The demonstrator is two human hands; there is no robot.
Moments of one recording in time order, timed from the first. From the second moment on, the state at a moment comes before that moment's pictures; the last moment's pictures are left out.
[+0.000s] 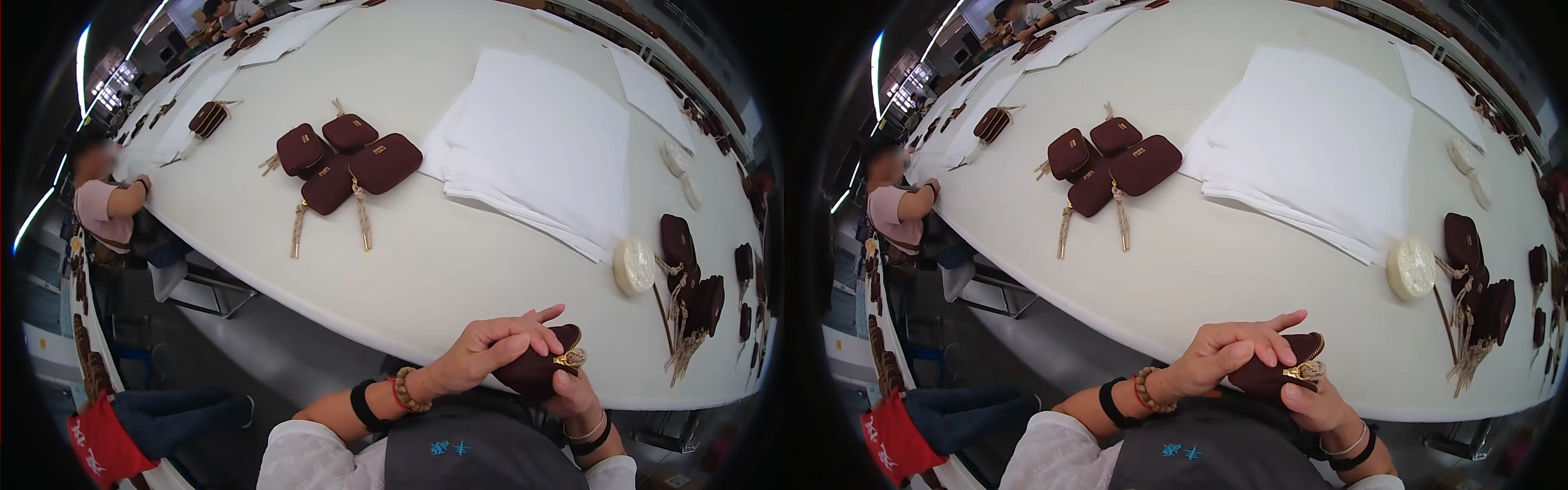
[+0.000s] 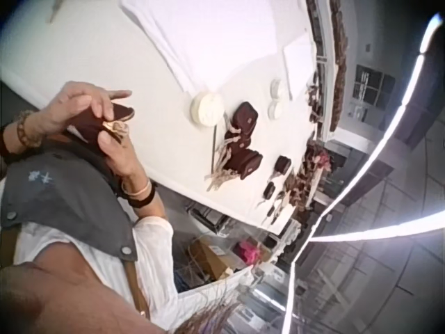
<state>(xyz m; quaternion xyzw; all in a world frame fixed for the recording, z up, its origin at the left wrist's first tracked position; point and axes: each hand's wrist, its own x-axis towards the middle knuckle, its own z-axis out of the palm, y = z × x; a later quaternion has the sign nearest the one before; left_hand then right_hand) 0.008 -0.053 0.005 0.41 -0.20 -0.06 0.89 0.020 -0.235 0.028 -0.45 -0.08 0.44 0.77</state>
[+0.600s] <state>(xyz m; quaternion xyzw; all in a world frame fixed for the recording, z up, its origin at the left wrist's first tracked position) 0.009 -0.039 0.002 0.43 -0.18 -0.06 0.88 0.017 -0.223 0.026 -0.48 -0.08 0.39 0.78</state>
